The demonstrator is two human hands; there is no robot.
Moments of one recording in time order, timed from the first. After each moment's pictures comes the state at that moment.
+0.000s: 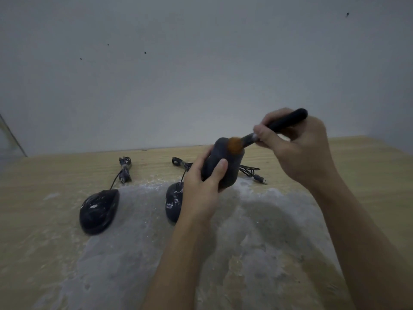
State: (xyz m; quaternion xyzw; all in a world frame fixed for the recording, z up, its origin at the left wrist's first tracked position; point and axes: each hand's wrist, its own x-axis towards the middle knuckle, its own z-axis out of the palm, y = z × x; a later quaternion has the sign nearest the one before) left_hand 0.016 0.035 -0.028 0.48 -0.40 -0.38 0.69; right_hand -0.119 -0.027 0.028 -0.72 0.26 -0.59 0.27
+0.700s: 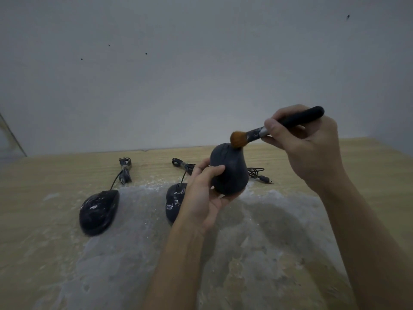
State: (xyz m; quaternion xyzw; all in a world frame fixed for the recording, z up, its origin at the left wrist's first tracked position) left_hand 0.017 0.031 -0.027 0.34 -0.22 -0.58 0.70; right_hand -0.125 -0.030 0.030 -0.69 0.24 -0.60 0.33
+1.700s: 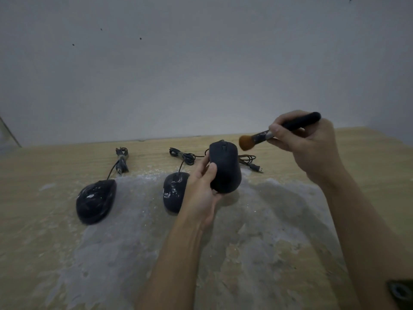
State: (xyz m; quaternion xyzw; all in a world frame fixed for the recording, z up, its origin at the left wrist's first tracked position) left_hand 0.013 0.028 -0.047 0.42 -0.26 -0.51 0.70; right_hand -0.139 -0.050 0.006 -0.68 0.29 -0.56 0.37
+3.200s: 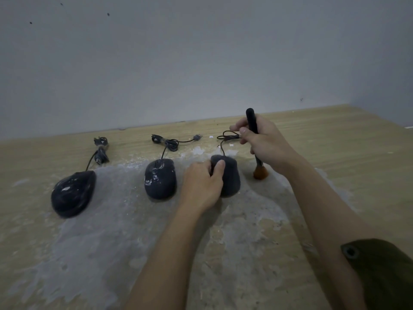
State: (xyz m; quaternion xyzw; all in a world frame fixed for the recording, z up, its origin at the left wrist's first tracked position) left_hand -0.004 0.024 -0.064 0.73 -0.54 -0.18 0.38; right_hand -0.122 -0.070 -0.035 -0.71 0.40 -0.42 0.40
